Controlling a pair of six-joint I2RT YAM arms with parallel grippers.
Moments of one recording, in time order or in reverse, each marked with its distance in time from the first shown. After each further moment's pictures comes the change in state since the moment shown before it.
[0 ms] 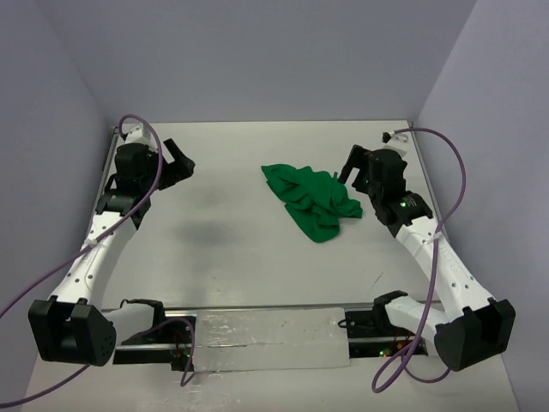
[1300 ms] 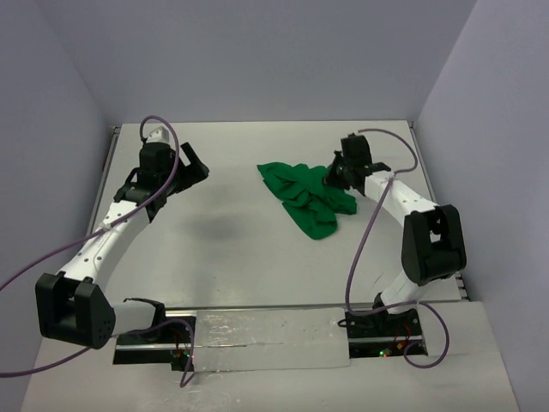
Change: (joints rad) left arm -0.115 0.109 0.023 -0.032 -0.077 -0.103; right arm -0.091 0.569 0.082 0.155 -0.407 0.161
